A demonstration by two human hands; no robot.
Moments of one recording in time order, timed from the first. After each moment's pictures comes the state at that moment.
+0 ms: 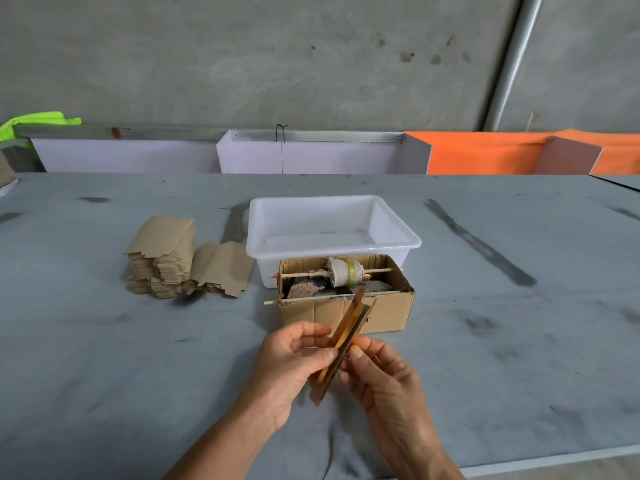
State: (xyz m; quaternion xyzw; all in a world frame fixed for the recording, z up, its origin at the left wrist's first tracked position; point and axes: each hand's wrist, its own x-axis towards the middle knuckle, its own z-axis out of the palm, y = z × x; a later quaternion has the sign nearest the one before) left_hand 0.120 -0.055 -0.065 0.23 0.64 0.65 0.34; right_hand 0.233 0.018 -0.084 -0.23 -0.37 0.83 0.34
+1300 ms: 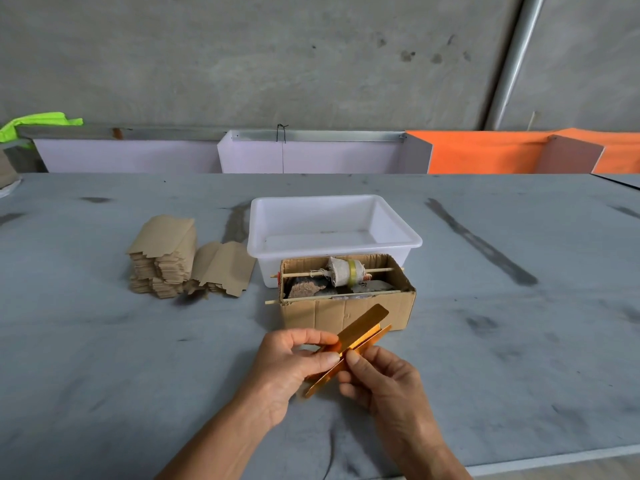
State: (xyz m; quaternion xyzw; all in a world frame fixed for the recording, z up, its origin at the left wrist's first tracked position) left_hand 0.115 -0.057 -0.061 0.24 0.65 0.62 0.37; right_hand 0.237 0.023 -0.084 -0.27 -0.45 0.80 0.28
